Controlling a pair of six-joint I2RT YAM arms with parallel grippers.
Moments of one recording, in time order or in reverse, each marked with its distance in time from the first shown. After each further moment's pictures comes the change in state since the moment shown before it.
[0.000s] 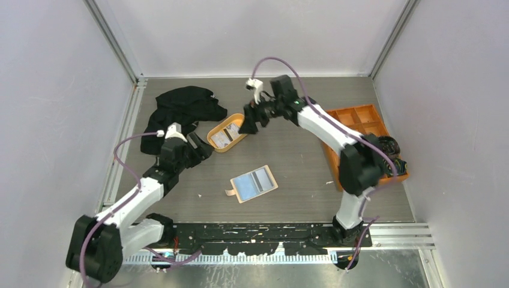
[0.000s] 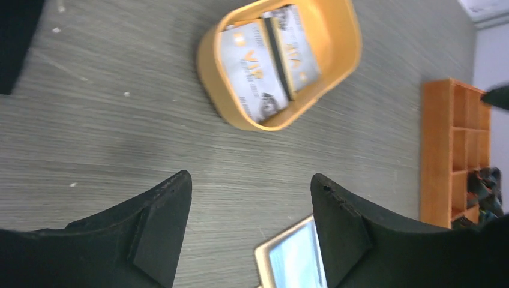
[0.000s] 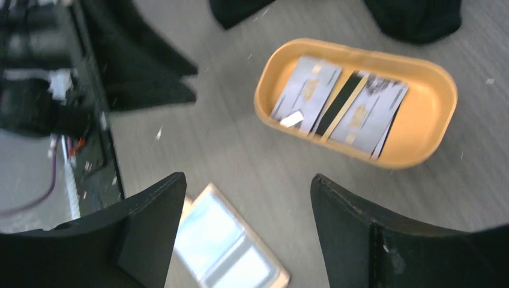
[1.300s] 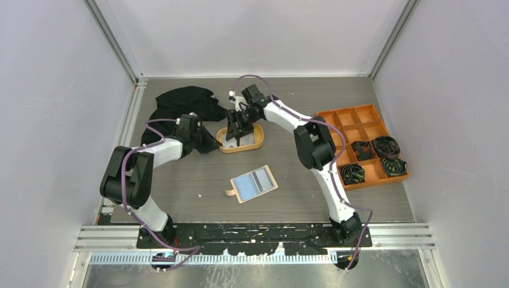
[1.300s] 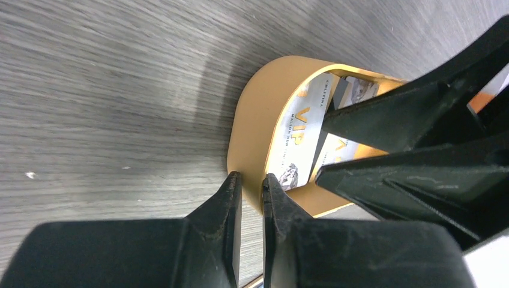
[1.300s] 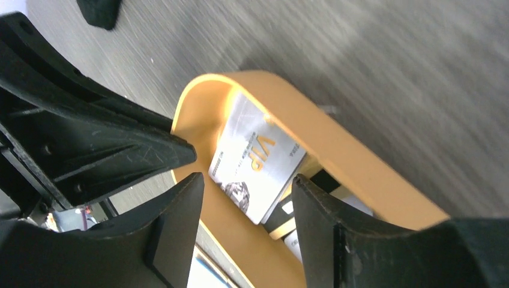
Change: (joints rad) left arm 0.115 0.667 0.359 -0.026 0.251 -0.122; right arm 0.082 0.755 0.685 -0.288 0.115 0.316
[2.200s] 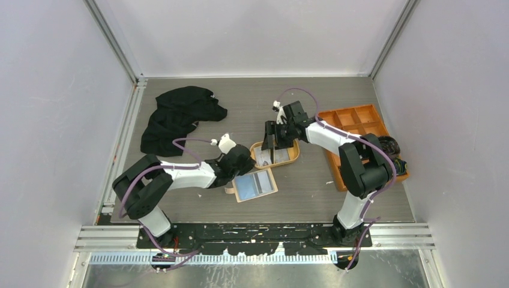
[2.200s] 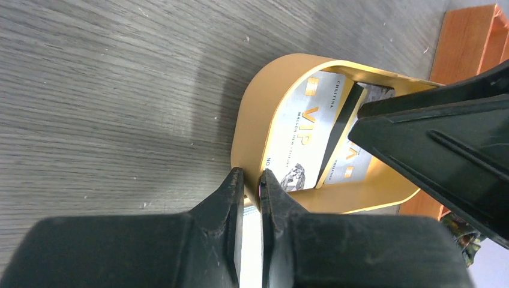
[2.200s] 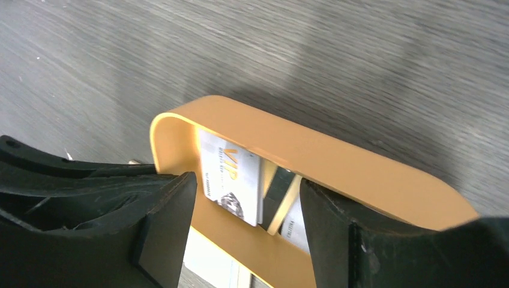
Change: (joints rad) left arm -0.629 -0.014 -0.070 0.144 -0.582 -0.359; right arm -0.148 -0.686 -0.940 0.330 0.257 0.093
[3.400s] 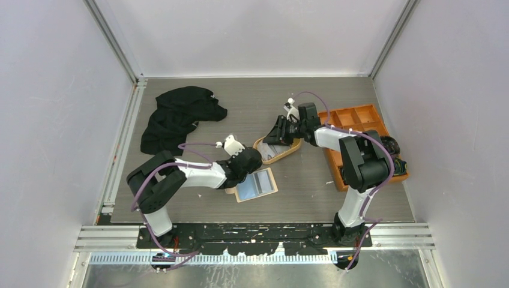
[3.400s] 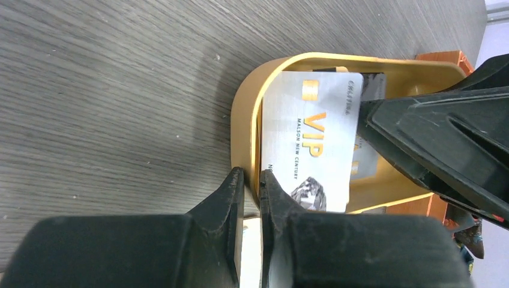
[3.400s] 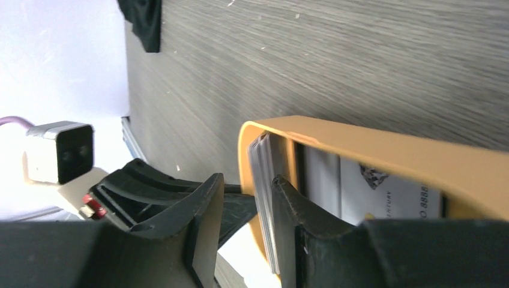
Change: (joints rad) left arm -0.080 0.115 0.073 0.062 -0.187 -0.121; right arm -0.141 0.051 -0.148 0.397 -0.342 0.277
